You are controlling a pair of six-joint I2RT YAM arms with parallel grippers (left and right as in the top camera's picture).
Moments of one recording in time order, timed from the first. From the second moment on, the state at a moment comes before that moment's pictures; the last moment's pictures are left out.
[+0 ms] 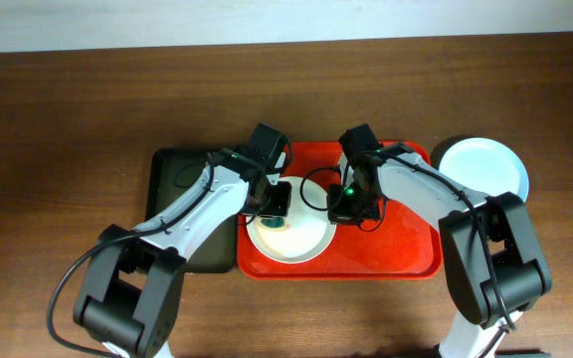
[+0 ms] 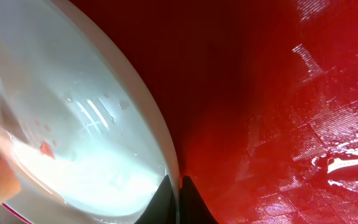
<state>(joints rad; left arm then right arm) -0.50 1.86 1.25 -0.75 0.15 -0.32 0.35 1.91 1.18 -0.78 -0.37 0.38</state>
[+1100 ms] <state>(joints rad) -0.46 1.84 1.15 -0.69 0.12 -0.31 0.35 1.91 1.18 -0.78 -0.37 0.38</state>
